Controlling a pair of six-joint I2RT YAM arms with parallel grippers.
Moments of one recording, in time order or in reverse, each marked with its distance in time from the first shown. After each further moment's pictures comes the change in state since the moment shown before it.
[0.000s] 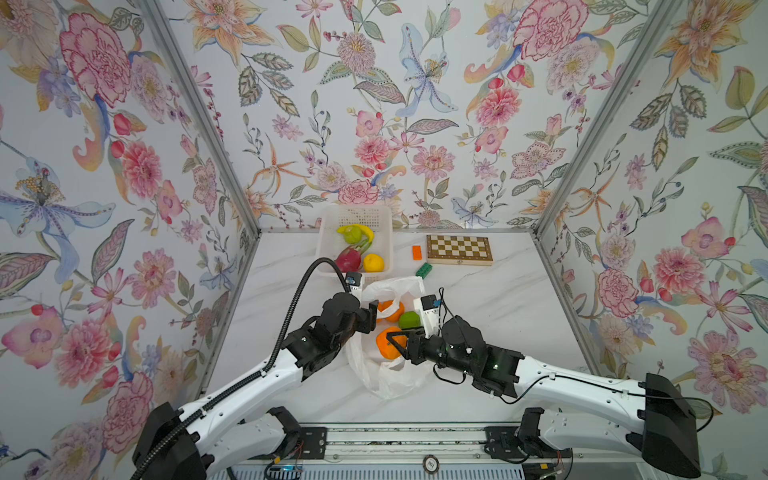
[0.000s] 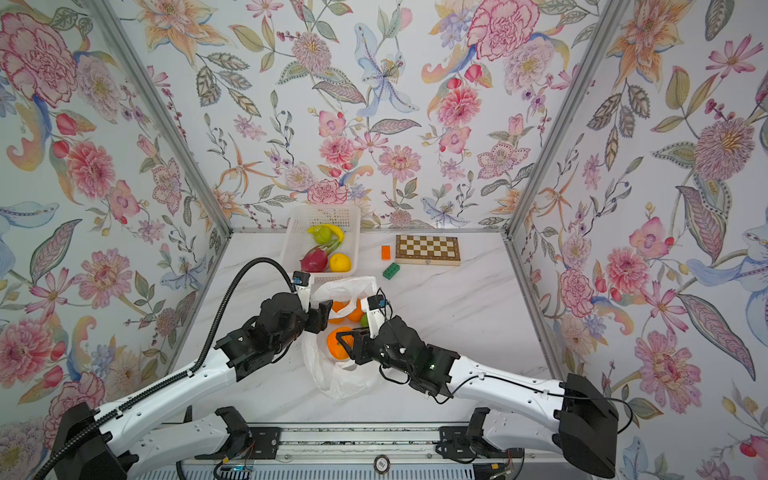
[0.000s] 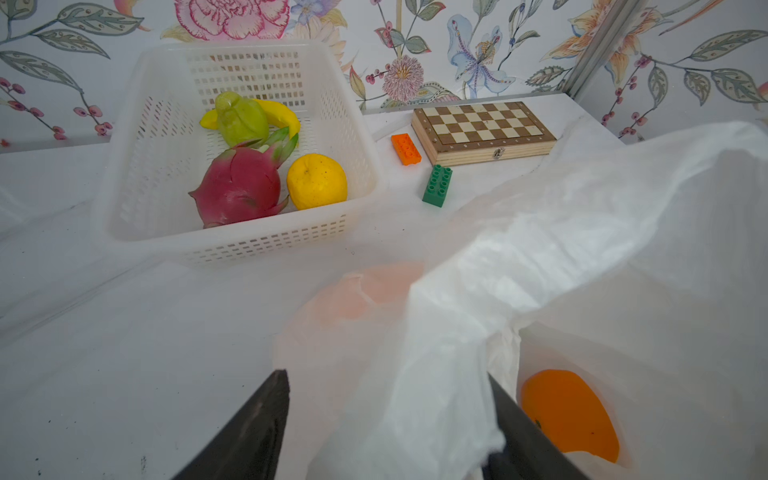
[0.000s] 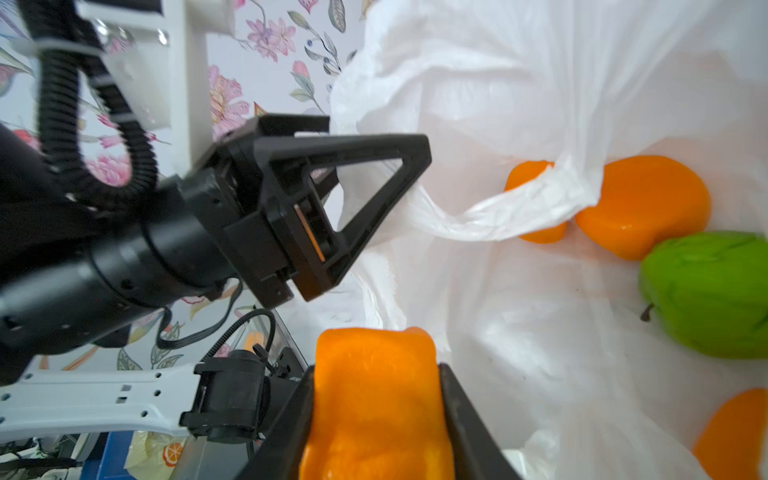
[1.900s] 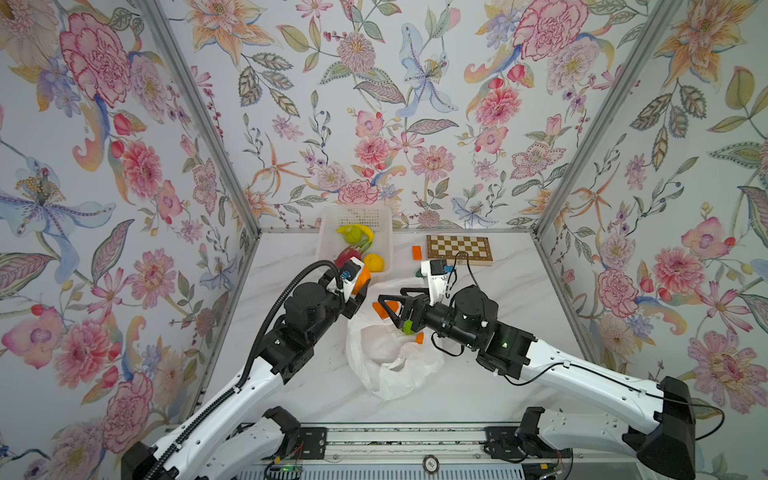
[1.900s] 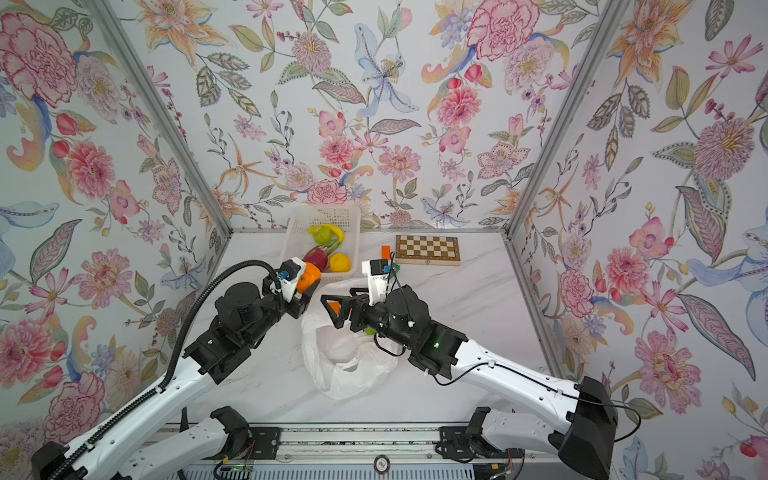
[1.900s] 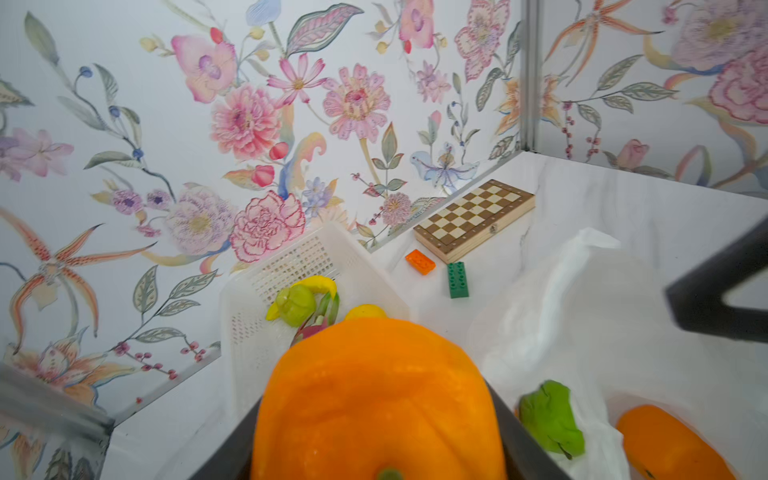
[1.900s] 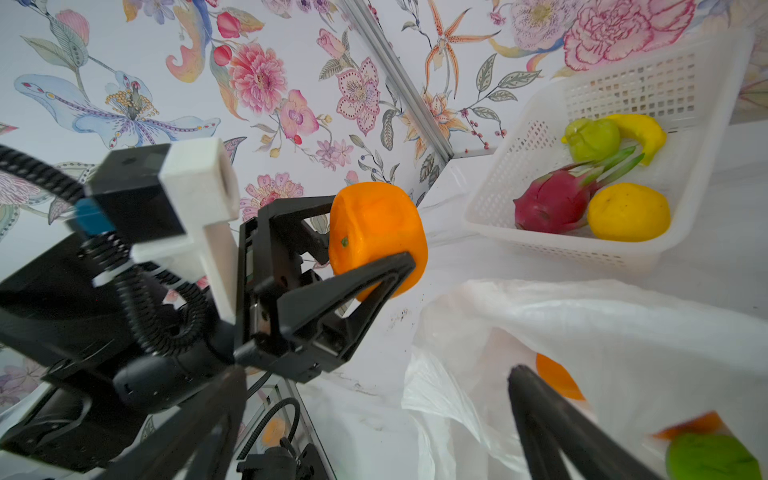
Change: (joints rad) left arm 0.185 -0.082 0.066 0.165 0.181 0.512; right arm -0.071 0.046 0.259 -0.017 0.003 -0.109
